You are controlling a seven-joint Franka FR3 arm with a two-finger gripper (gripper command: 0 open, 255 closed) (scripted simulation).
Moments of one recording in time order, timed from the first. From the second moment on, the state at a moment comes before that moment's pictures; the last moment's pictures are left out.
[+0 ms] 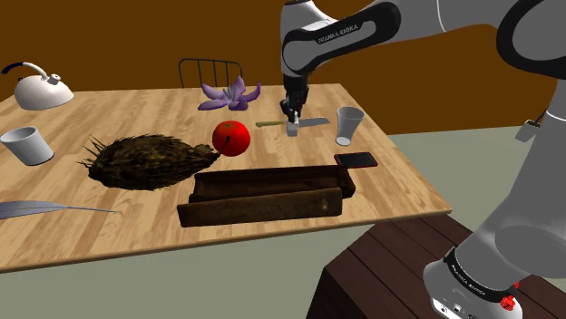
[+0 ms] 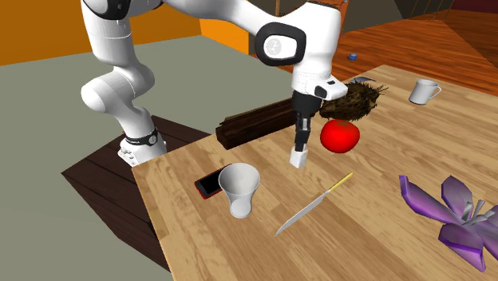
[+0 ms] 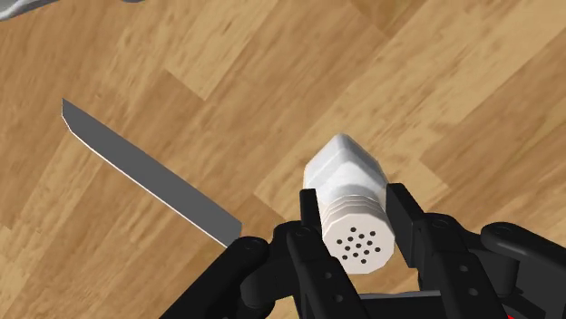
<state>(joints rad) 0.03 0.28 0.12 -1.75 -0.15 2.04 -0.08</state>
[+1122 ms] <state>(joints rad) 0.03 0.24 0.13 -1.57 -0.14 1.83 -0.10</state>
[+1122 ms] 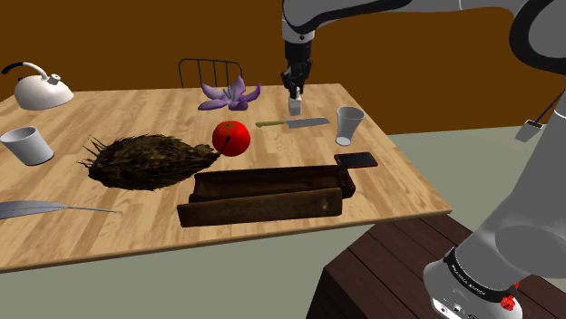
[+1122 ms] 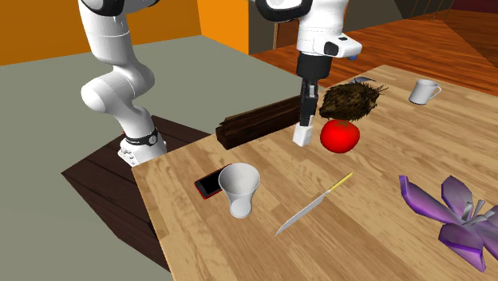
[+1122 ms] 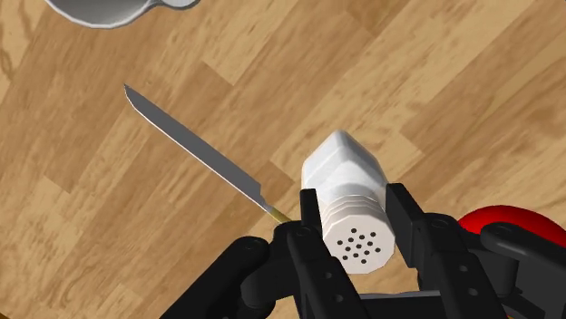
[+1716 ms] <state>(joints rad) 0.07 0.17 0.15 -1.57 -0.13 1.76 -0.06</state>
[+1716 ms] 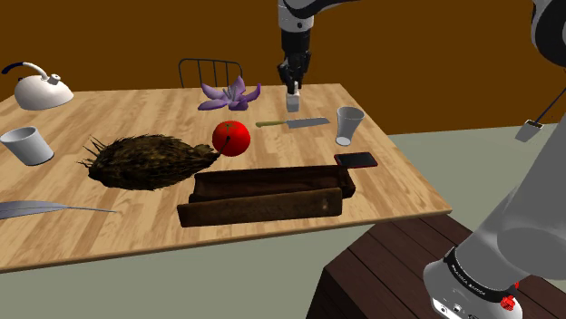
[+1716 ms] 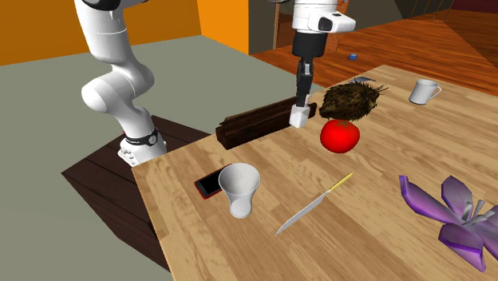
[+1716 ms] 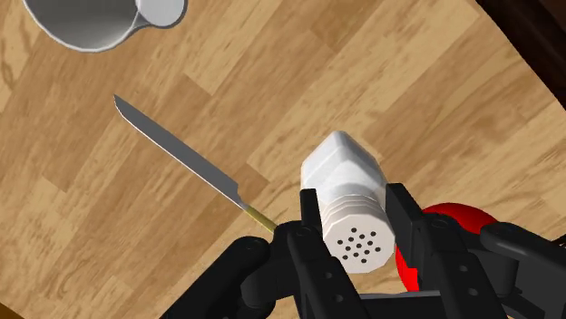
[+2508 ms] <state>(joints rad) 0.19 -0.03 0.26 -1.77 -0.10 1.73 0.16</state>
